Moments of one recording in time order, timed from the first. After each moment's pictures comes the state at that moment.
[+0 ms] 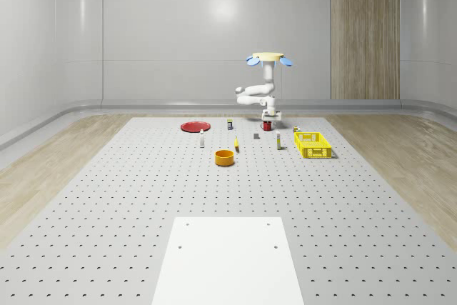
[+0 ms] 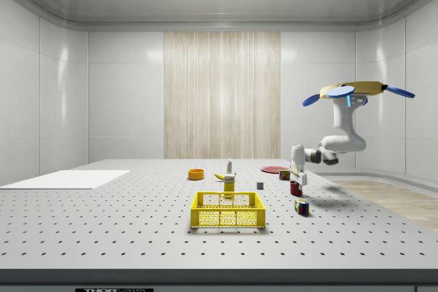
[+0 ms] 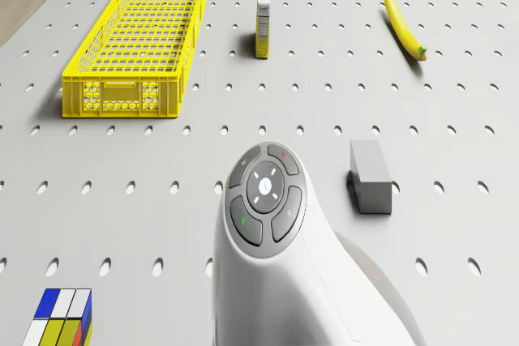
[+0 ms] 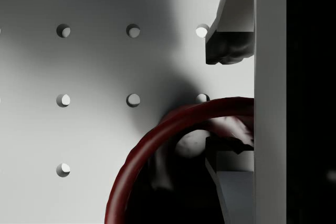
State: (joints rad) arm -1.10 -1.34 1.20 -2.85 -1.99 1.46 1.61
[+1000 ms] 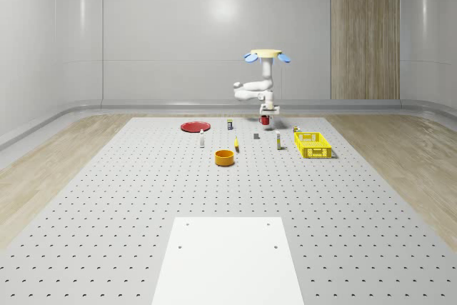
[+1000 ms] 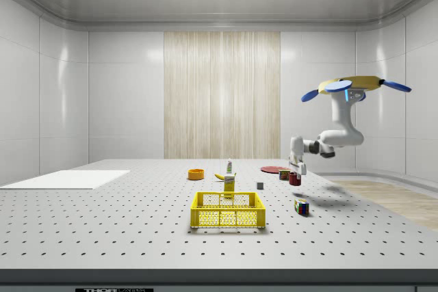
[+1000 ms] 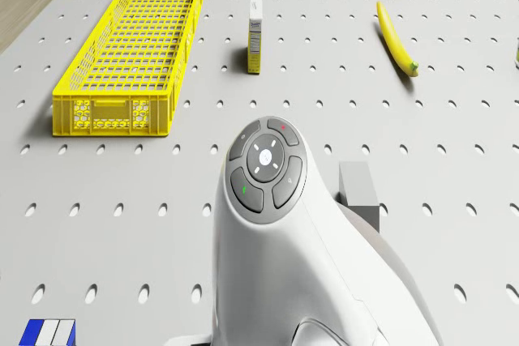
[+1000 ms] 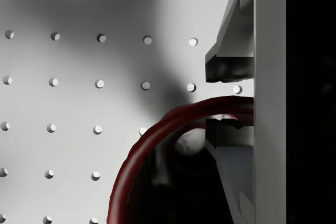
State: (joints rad) arm -1.11 -1.37 1.30 -2.87 -1.89 1.45 1.59
